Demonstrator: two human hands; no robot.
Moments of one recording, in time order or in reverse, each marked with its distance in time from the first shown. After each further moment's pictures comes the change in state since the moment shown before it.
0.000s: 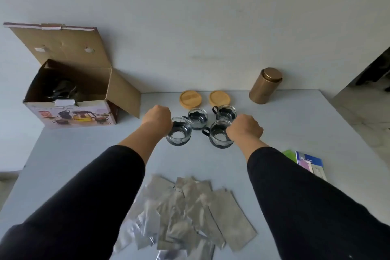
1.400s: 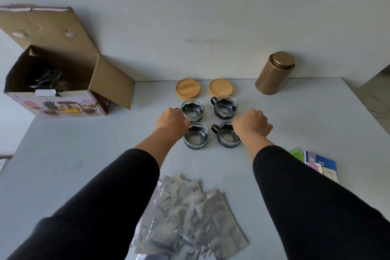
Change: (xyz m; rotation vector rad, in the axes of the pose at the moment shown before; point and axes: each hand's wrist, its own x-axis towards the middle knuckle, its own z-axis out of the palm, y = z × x) left_hand 0.020 0.066 0.053 -0.140 0.011 -0.045; right_hand 0.069 0.042 0.031 0.018 0.041 0.008
